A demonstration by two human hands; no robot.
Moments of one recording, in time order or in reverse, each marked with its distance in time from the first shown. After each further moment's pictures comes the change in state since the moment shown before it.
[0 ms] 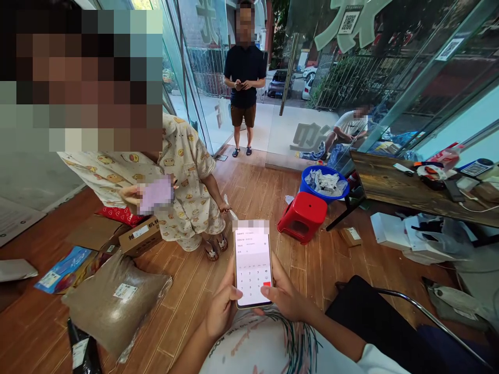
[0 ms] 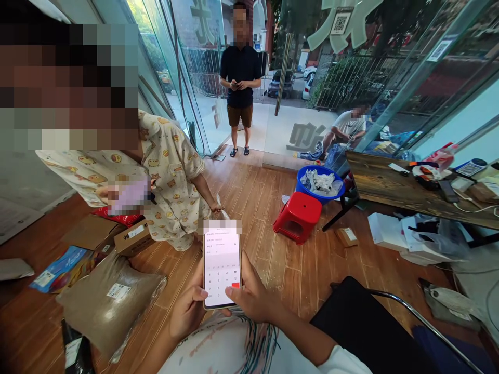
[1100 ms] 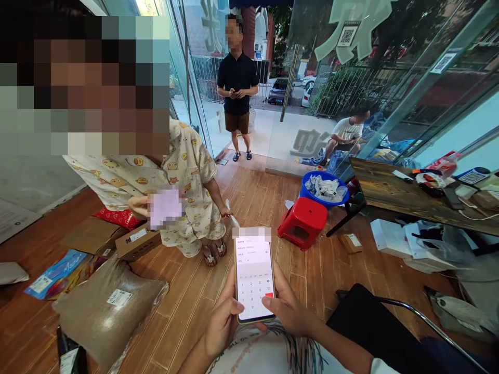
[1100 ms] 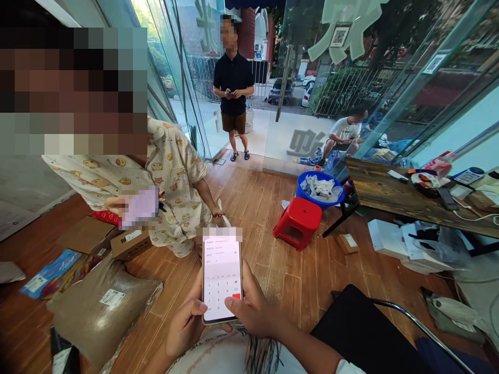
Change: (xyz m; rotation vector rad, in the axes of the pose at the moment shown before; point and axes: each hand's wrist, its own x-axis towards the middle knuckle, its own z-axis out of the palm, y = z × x) left_hand -0.004 -0.008 -0.012 -0.081 -0.045 0.010; right_hand 0.001 -0.002 0.008 0.042 -0.049 0.037
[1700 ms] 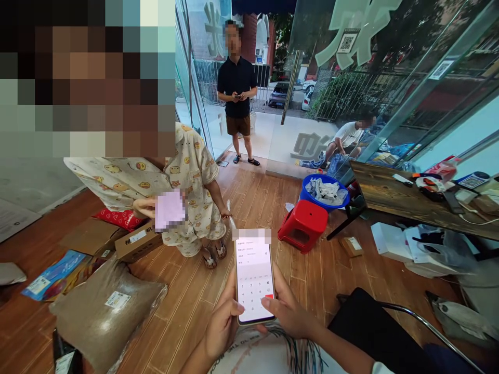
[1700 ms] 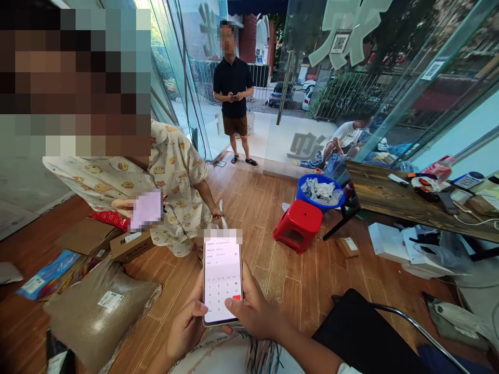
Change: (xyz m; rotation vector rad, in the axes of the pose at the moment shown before) left_hand -0.001 0.001 -0.004 -0.044 -0.038 0.016; right_hand 0.003 0.002 0.004 -0.049 0.024 -0.021
